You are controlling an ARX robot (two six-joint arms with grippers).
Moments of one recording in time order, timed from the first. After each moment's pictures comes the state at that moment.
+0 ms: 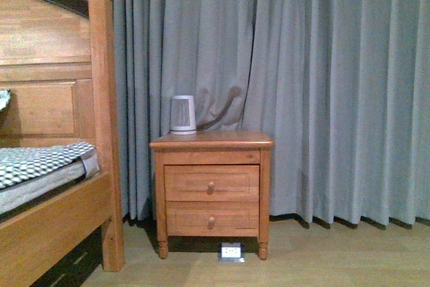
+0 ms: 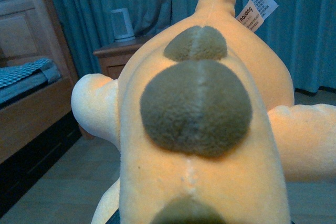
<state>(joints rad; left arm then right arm) 0.00 0.00 0.01 -0.01 0.00 -0.01 -0.27 0.11 0.05 0.22 -0.29 0.21</state>
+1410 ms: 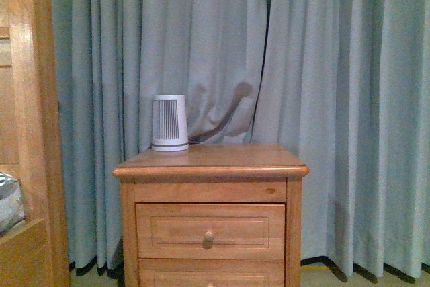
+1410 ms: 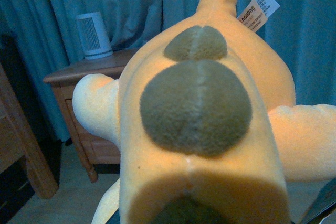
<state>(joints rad) 0.00 0.00 0.01 -0.01 0.00 -0.01 -0.27 0.11 0.05 0.22 -0.29 0.21</state>
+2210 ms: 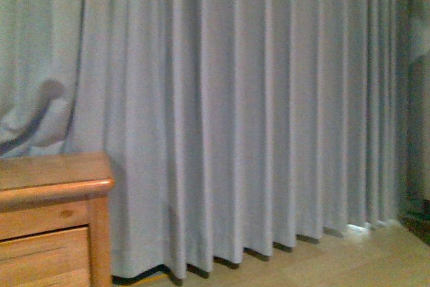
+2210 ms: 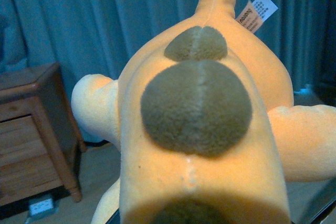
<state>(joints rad) 0.00 0.00 0.01 -0.01 0.00 -0.01 -0.27 0.11 0.05 0.22 -0.29 0.21</state>
